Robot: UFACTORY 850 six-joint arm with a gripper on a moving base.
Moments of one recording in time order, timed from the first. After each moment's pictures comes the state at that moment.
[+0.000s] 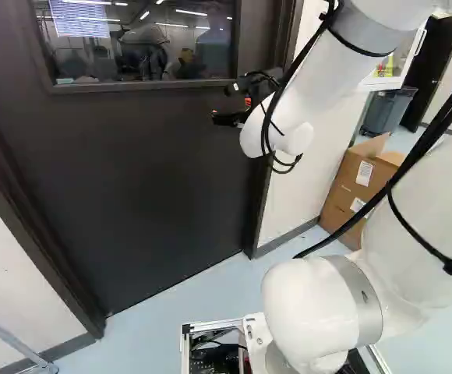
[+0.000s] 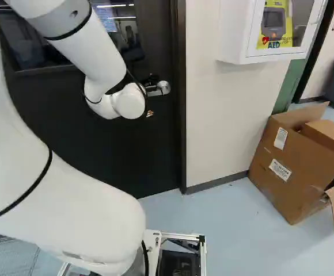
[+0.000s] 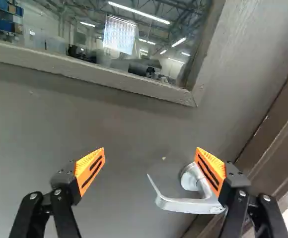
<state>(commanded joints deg) -1.2 10.8 -29.1 -21.8 50.0 0.0</state>
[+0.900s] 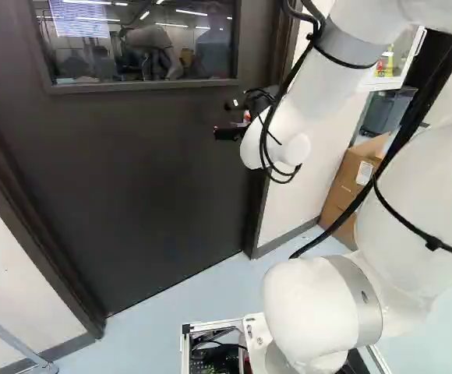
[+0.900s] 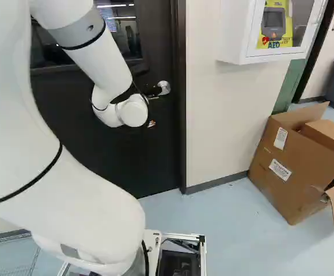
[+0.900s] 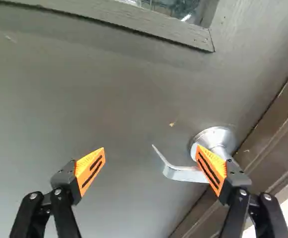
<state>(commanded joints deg) -2.1 6.3 -27.3 -21.8 50.0 0.0</state>
